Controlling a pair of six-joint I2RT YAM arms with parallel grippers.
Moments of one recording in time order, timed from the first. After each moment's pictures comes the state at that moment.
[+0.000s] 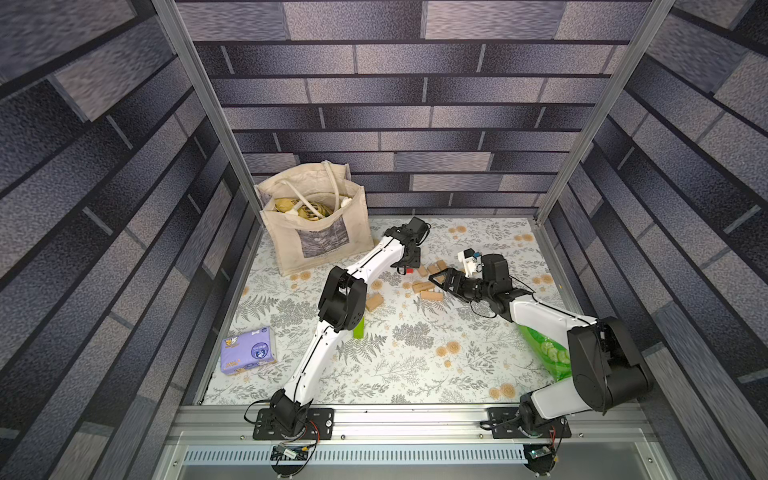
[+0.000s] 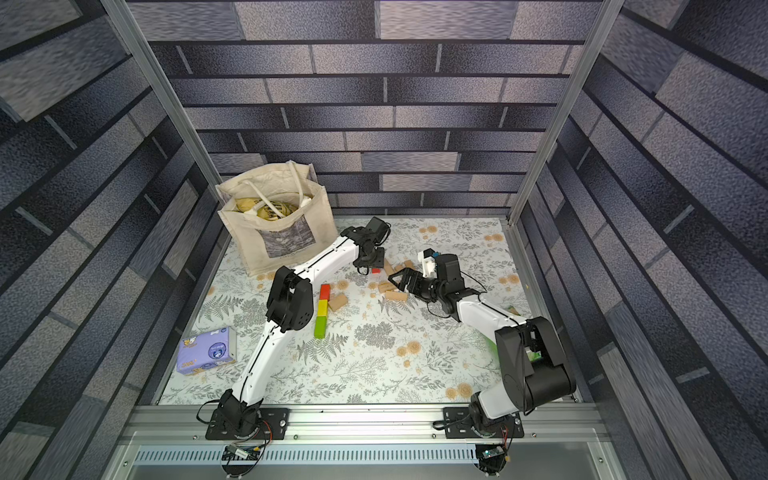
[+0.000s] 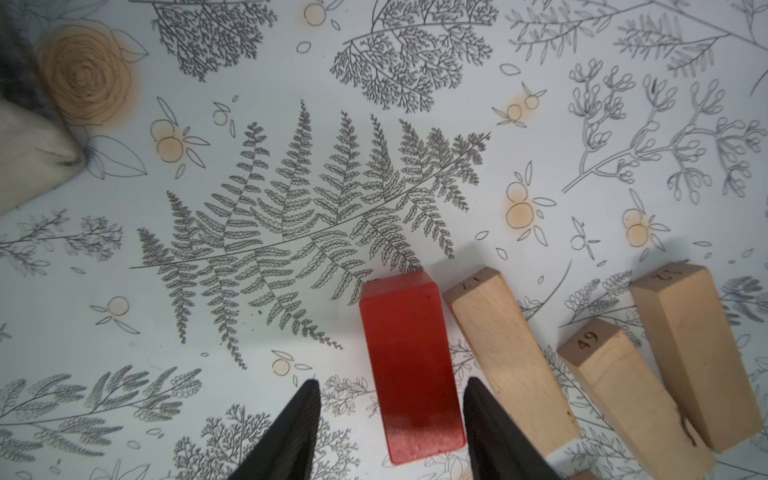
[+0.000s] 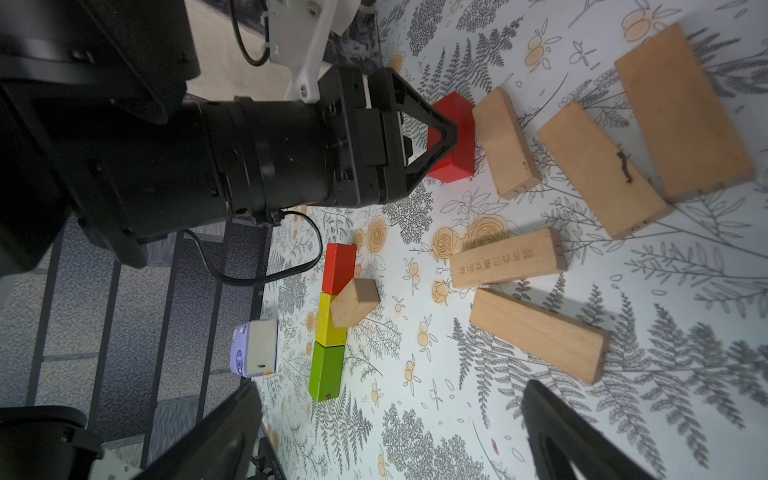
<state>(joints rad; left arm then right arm) -0.60 2.51 2.31 -0.94 -0.13 -0.48 0.32 1.49 0.75 0.13 -0.62 0.71</state>
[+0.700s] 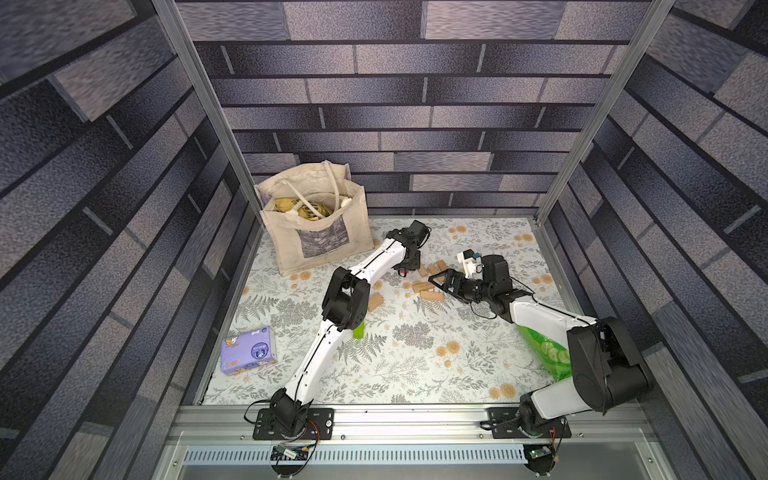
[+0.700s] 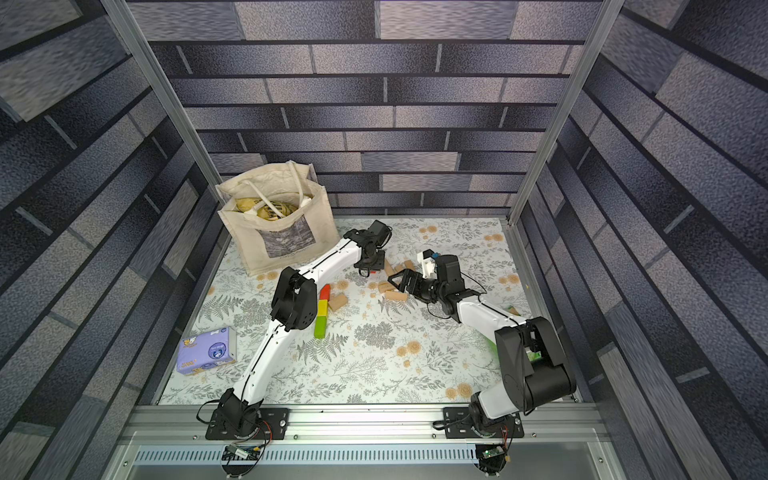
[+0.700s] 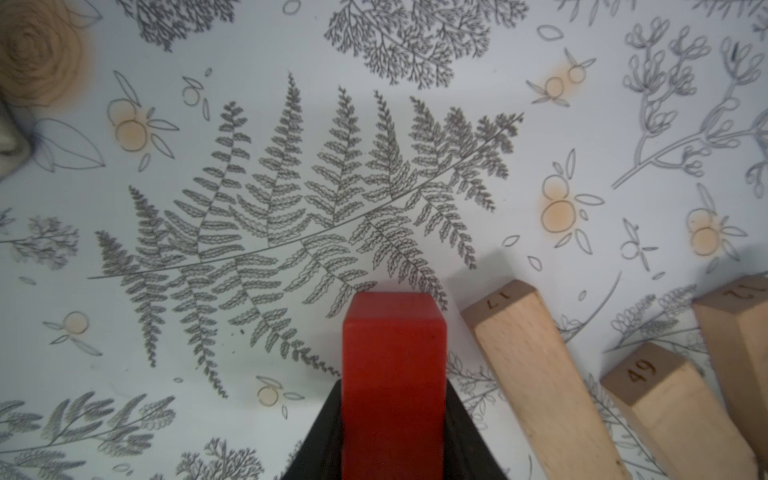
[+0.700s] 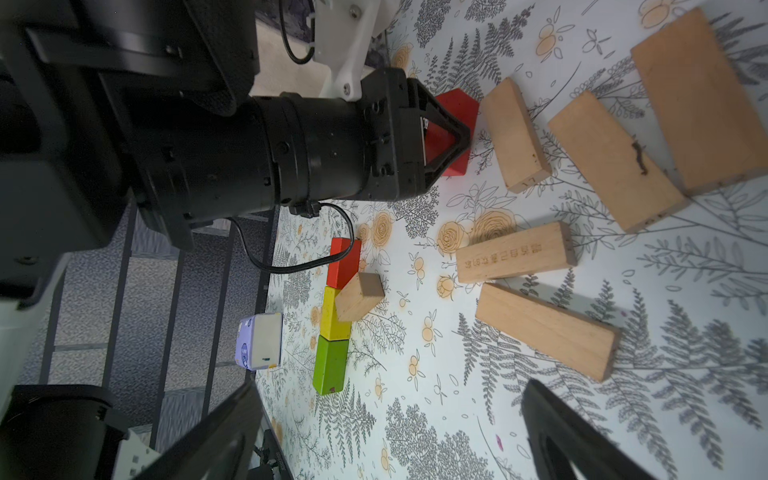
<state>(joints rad) -0.60 2.56 2.33 -0.95 -0.14 -0.47 0.32 1.49 0.73 0.14 -0.64 0.71</state>
